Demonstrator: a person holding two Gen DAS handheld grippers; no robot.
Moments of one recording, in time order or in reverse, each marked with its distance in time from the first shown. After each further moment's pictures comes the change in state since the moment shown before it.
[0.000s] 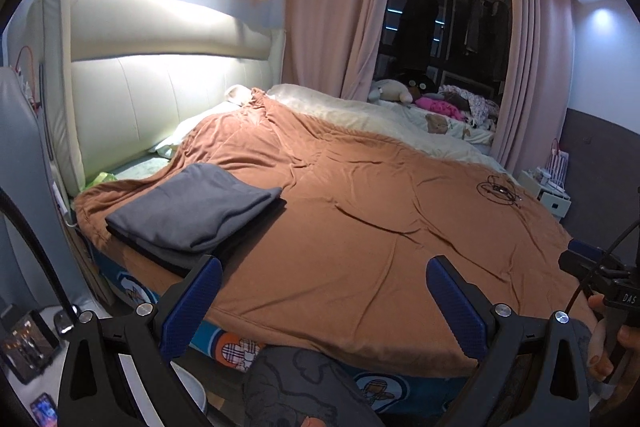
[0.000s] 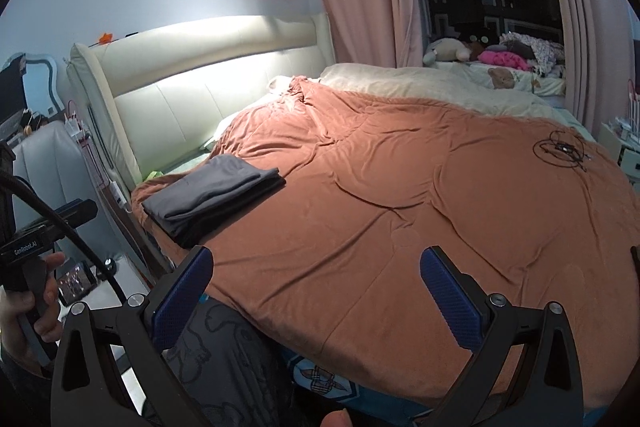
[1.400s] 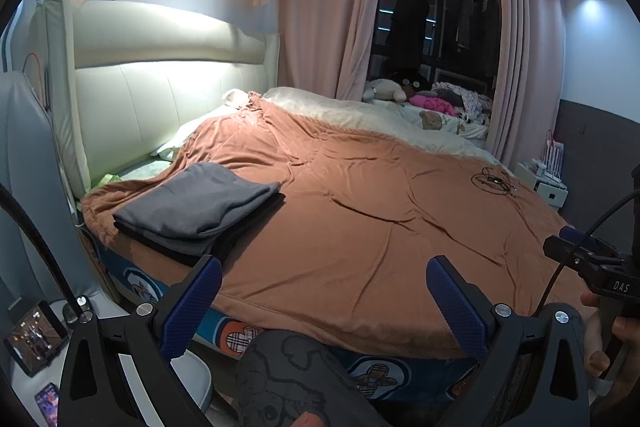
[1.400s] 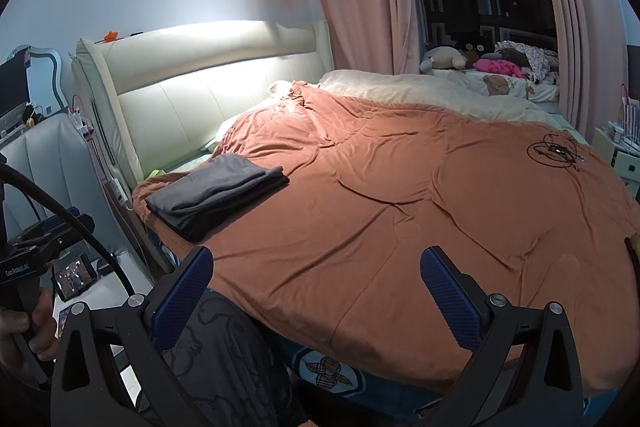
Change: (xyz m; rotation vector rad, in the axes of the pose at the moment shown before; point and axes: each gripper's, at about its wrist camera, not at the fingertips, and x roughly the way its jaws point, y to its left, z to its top) left arm -0.032 -0.012 -0.020 0.037 -0.015 -0.002; right arm -0.011 0.010 -0.021 0.010 -0.020 -0.017
